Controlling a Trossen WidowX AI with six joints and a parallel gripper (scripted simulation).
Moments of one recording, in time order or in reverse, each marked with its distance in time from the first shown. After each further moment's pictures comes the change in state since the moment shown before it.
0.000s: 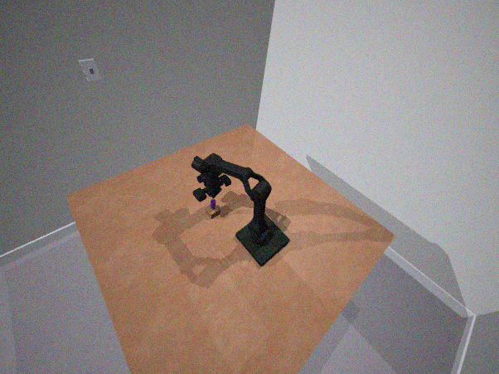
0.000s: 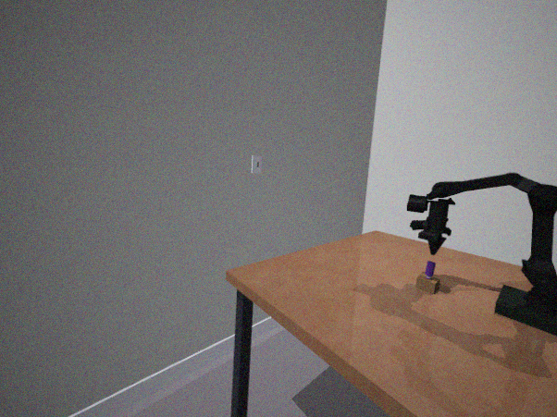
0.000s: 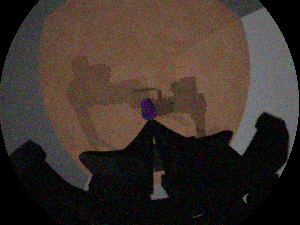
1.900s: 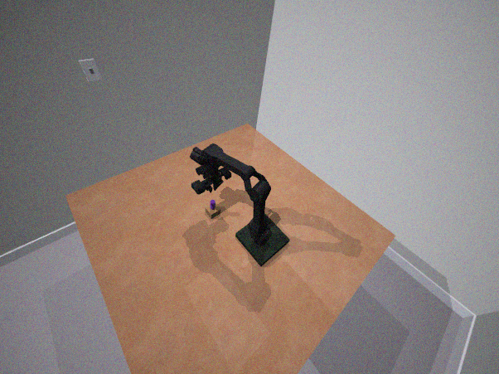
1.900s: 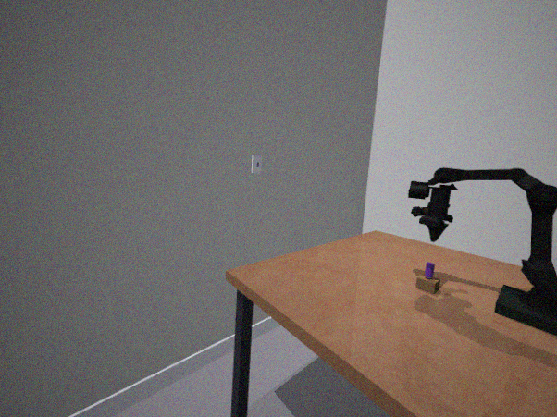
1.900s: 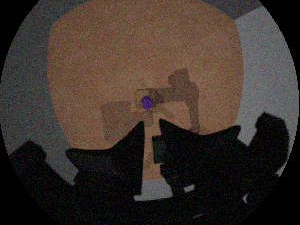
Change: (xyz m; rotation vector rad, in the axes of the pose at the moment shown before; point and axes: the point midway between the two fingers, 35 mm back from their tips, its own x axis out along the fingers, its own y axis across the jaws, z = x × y) arm -0.053 0.001 0.002 0.015 -0.011 0.004
